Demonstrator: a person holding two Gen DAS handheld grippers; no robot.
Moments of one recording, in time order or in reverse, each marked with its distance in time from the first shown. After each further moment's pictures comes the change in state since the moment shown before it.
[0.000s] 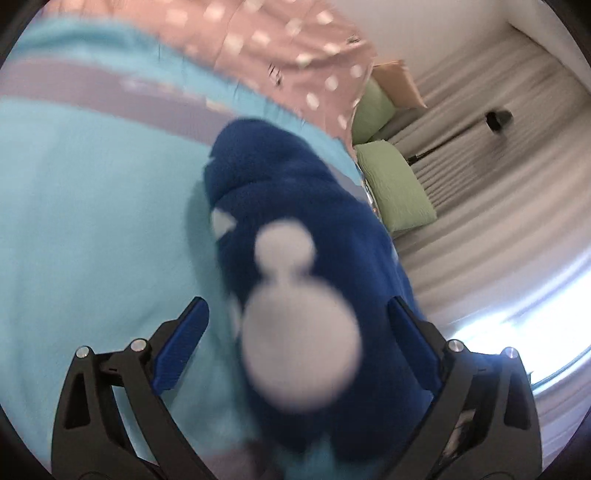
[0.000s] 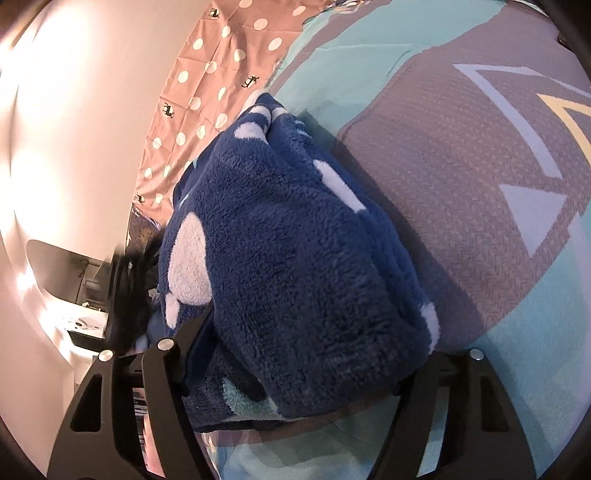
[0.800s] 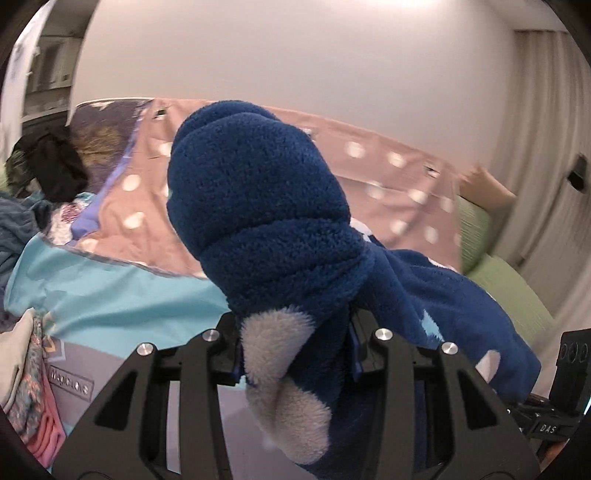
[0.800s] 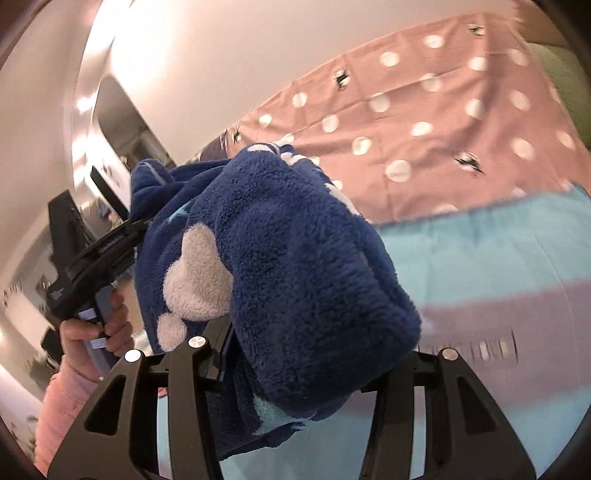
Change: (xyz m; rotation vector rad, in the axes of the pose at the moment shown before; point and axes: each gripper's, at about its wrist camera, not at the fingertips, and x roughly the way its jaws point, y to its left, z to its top) left arm -0.099 -0.027 0.277 0.236 -0.558 0.542; right arm 0.251 0.313 0.261 -0.783 0.117 0.160
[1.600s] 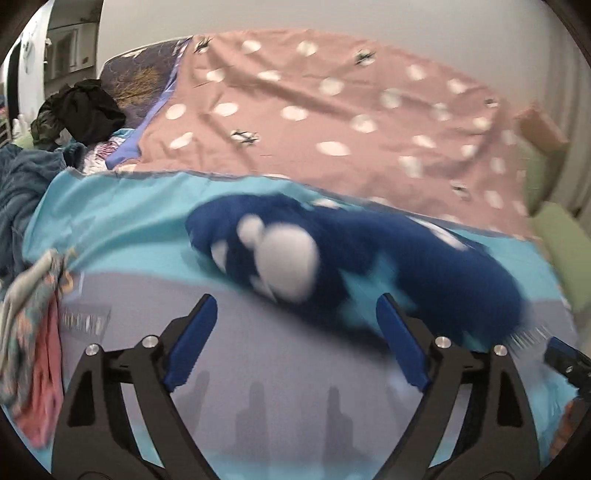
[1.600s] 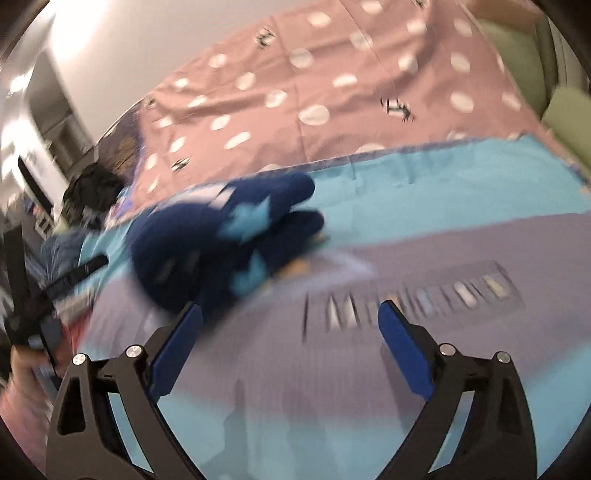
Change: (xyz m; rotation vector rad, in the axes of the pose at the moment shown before) left arm 0.029 0.070 -0.141 0.048 0.173 0.138; right arm 0.039 -0.052 -0.114 0.002 0.043 -0.339
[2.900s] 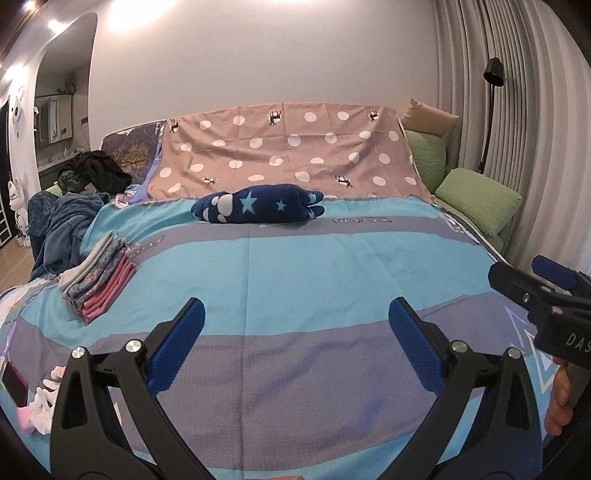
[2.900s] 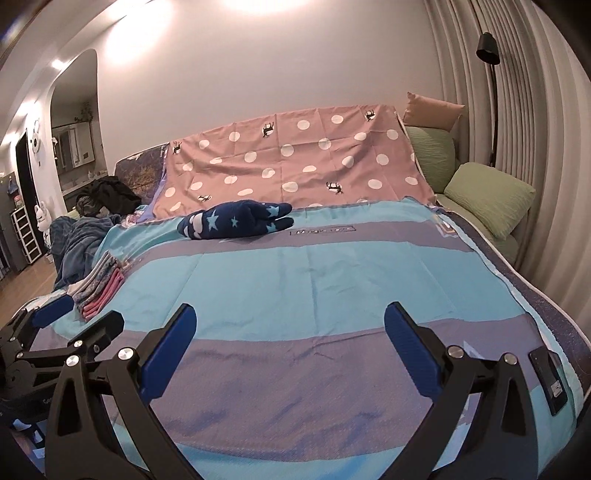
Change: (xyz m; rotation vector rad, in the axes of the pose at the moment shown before) left arm -0.377 -0.092 -0.244 0.200 -0.205 -0.060; right arm -0.333 0.097 -0.243 -0.082 -0.321 -0.220
